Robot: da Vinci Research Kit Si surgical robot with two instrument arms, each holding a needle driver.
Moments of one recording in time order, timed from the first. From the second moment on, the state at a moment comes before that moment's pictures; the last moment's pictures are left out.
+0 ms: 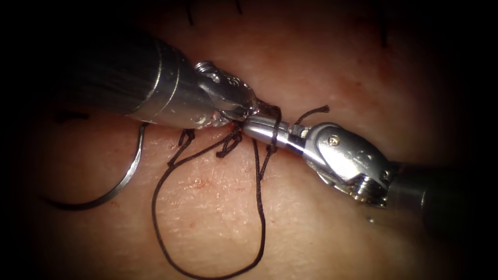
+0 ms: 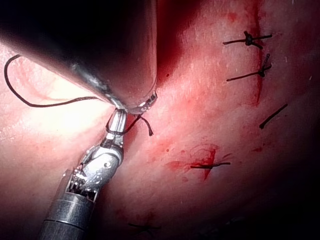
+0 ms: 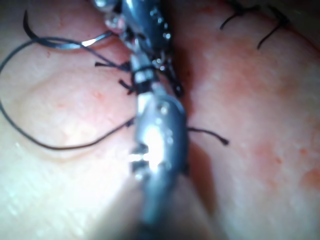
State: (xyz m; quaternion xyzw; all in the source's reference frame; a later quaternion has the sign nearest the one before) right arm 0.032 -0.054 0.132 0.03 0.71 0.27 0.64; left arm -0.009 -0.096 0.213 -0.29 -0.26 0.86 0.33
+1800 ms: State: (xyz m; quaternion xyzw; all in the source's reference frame) right arm 0.026 -0.062 0.141 0.13 0.50 0.78 0.35; left arm -0.013 -0.102 0.211 -0.35 -0.25 0.86 0.27
